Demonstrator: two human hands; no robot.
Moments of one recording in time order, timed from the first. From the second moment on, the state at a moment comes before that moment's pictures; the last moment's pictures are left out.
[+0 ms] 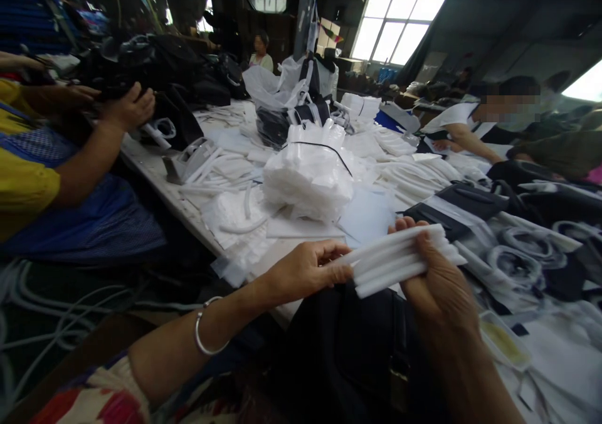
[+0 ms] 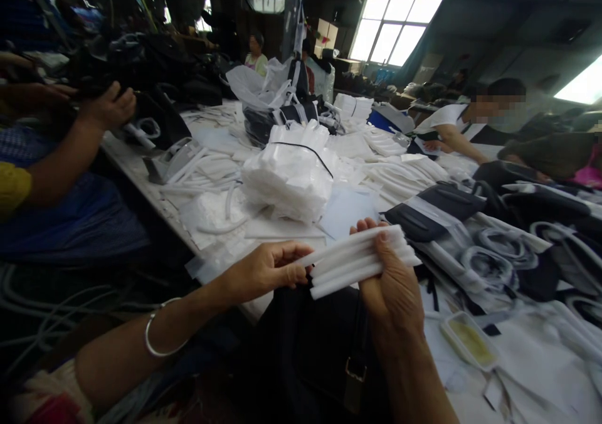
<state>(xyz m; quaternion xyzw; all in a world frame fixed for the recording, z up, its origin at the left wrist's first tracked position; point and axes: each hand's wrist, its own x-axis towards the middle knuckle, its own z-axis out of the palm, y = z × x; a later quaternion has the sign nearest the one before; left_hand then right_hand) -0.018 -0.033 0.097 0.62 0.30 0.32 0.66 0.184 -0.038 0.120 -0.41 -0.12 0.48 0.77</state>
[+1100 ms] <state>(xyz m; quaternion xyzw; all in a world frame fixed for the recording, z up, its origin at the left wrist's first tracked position) 0.000 -0.022 0.080 0.75 0.44 0.38 0.31 0.159 -0.051 0.129 -0.40 -0.10 0.45 0.79</state>
